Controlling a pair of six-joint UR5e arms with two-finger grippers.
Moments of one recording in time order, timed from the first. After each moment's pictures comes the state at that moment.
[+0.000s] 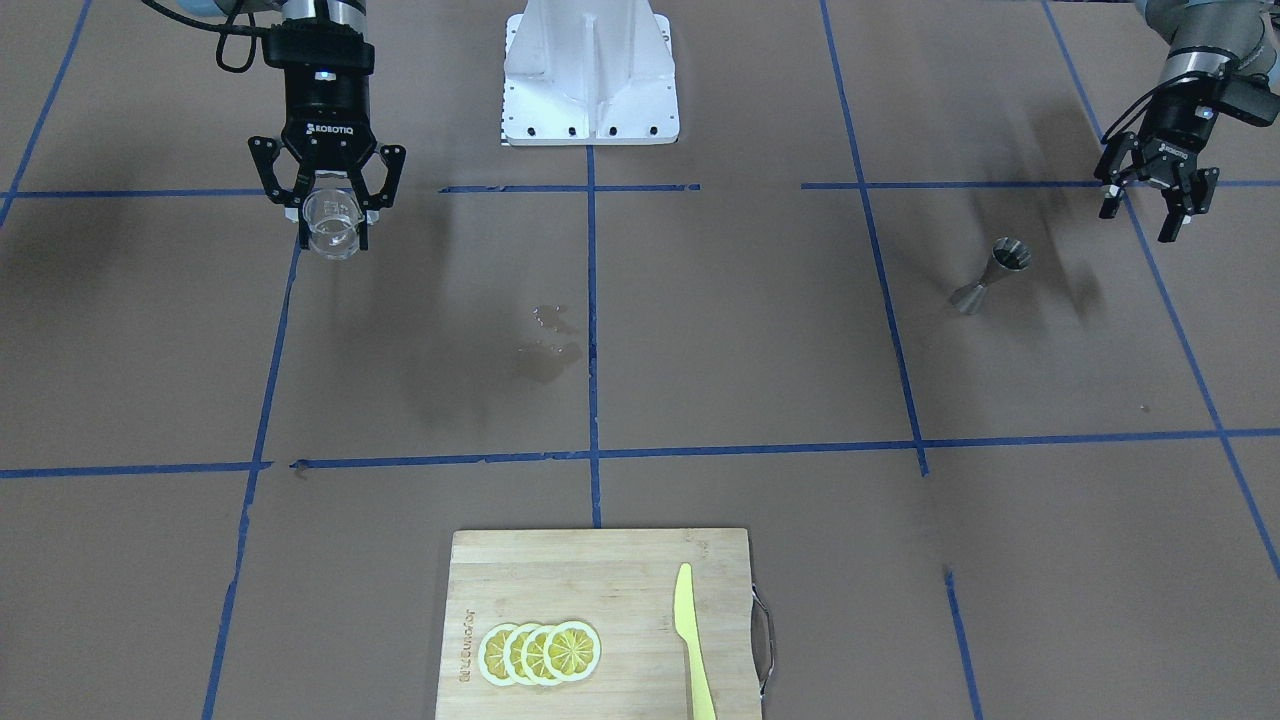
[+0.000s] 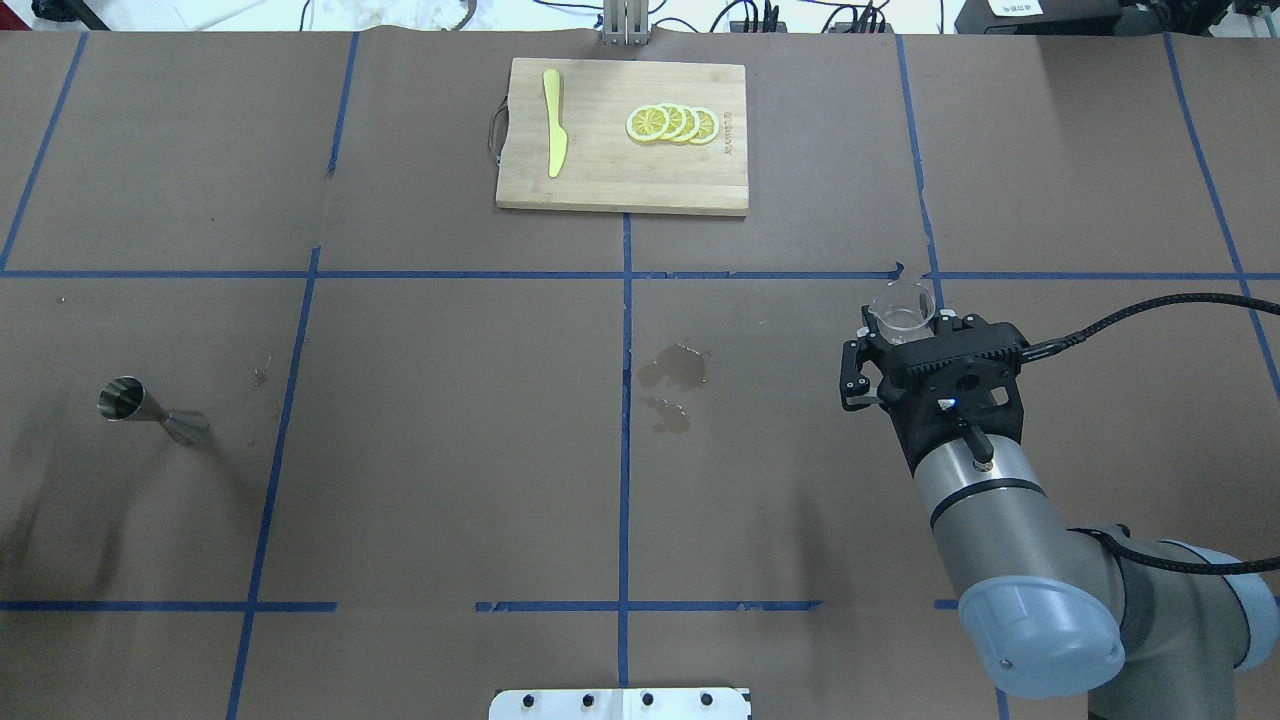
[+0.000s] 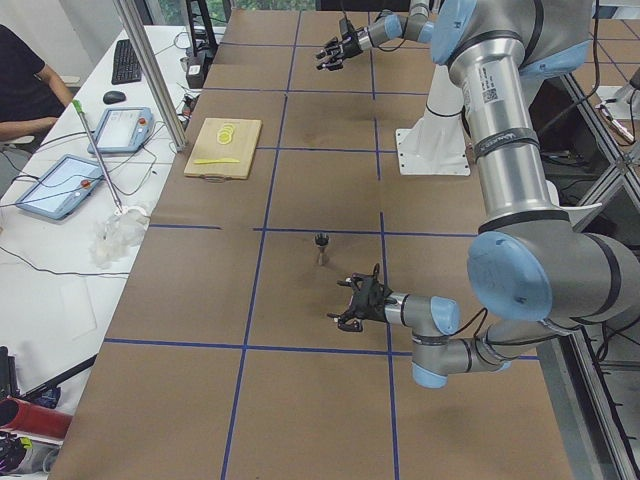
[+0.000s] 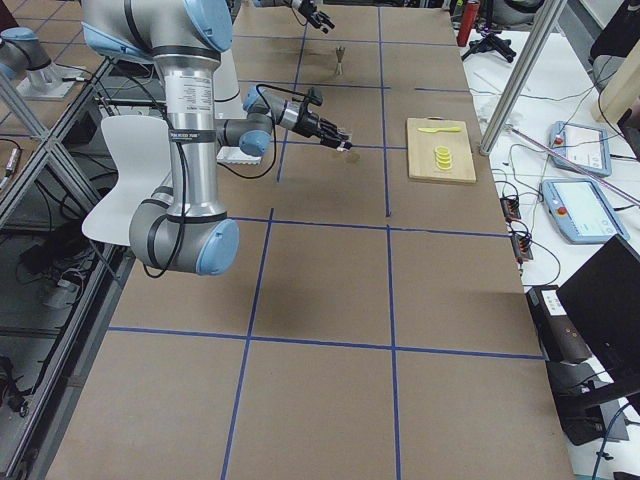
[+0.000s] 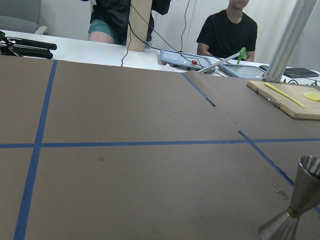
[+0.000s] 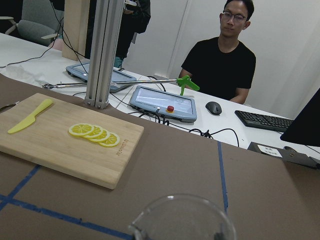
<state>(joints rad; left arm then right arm) -0.34 -1.16 -1.28 -3.69 -0.94 -1.04 0.20 -1.49 2.16 -1.28 0.62 1.06</state>
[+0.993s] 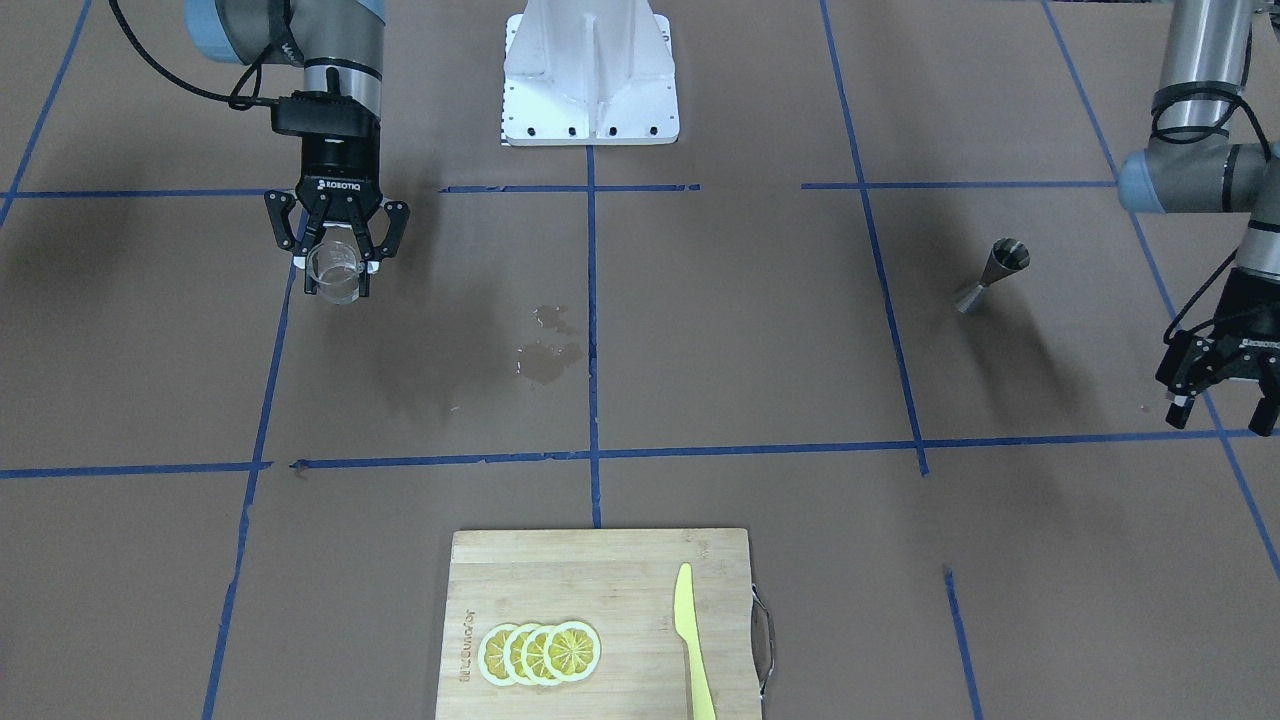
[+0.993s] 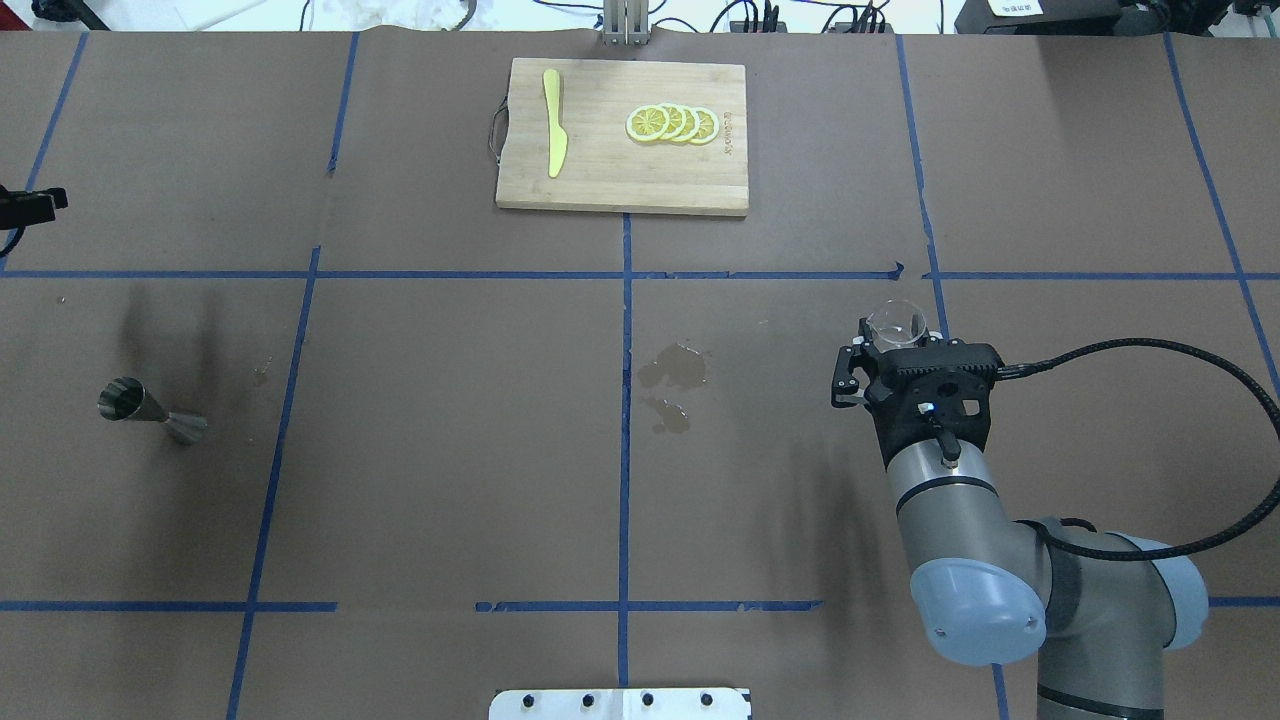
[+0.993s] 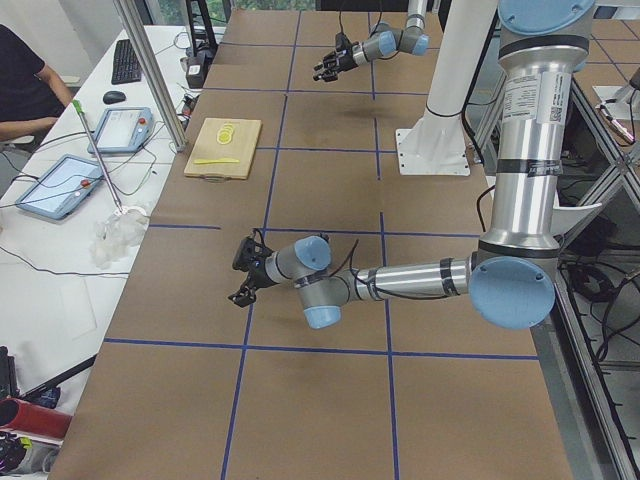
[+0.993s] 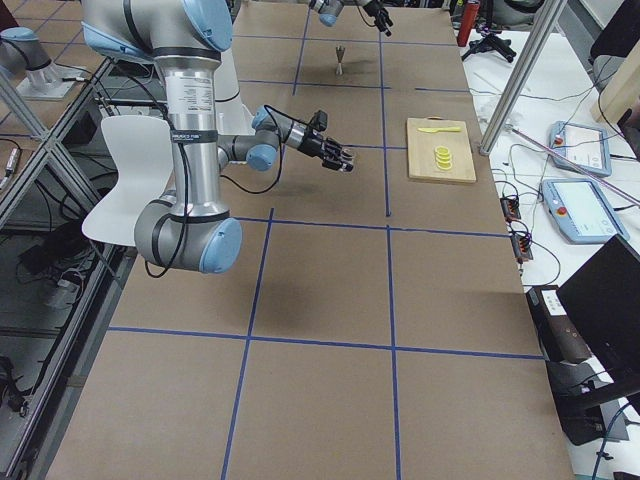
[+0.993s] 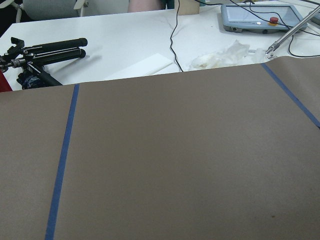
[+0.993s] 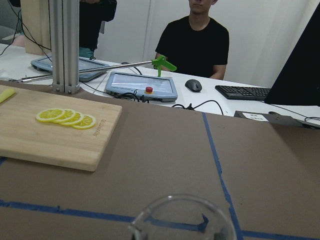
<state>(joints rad) -1.14 -1.64 -1.30 -2.84 -1.83 -0.77 0.21 -1.46 1.99 -1.28 0.62 1.32</state>
